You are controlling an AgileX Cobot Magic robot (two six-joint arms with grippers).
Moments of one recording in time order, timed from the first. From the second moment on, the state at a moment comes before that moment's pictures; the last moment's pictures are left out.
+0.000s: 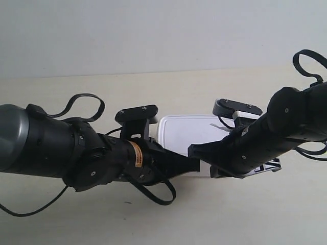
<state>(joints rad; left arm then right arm) -0.73 1.88 -0.91 0.10 -0.05 -0.74 0.47 1.74 -0.79 0.45 0.31 0.08</state>
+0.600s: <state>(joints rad) -0.72 1.97 -1.03 0.11 0.01 -0.74 0.47 1.75 -0.85 0.26 0.35 0.26</state>
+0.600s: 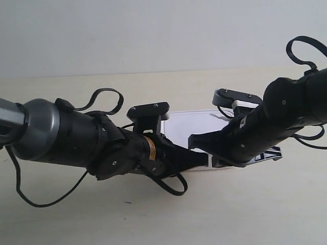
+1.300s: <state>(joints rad) -0.67 1.99 -1.07 0.11 0.03 -0.74 0.40 1.86 -0.94 0.19 0.42 0.32</state>
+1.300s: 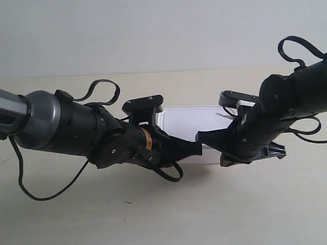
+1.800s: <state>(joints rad) -0.64 2.02 -1.16 0.12 0.08 -0.73 0.40 1.92 -1.08 0.11 0.48 0.36</state>
